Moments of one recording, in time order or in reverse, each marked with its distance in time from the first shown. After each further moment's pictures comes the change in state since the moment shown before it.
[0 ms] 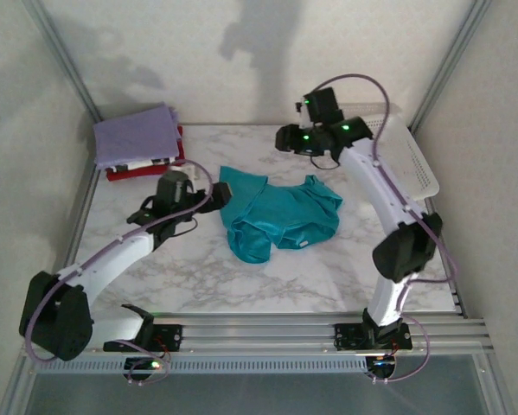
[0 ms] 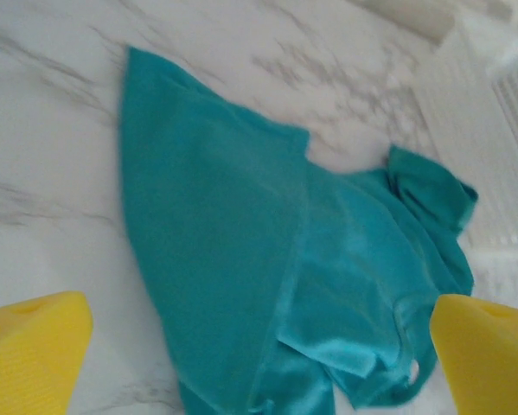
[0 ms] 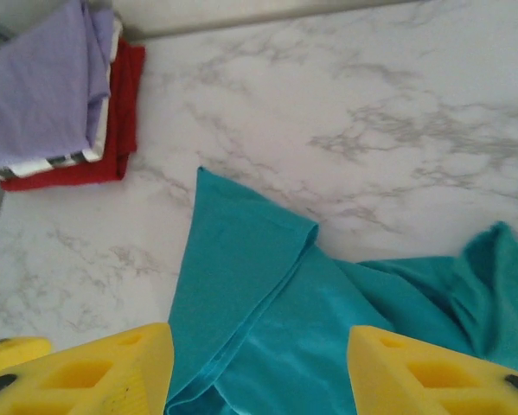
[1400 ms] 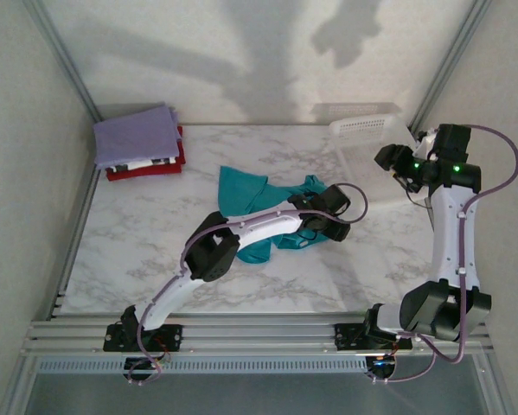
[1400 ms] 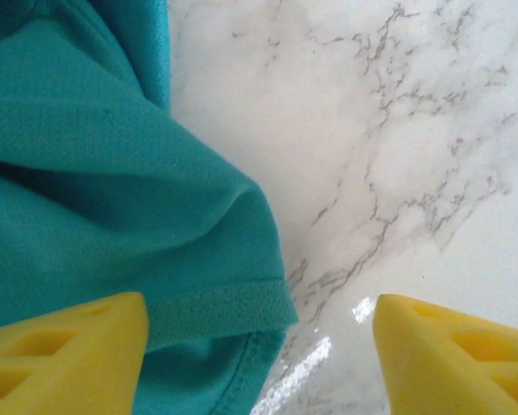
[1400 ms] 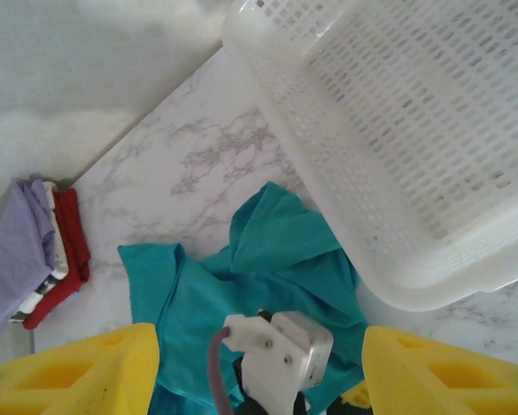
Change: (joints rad) left arm -0.547 1.178 1.280 -0.459 -0.074 0.188; right arm -0.650 -0.421 -0.450 -0.026 -0.321 0.013
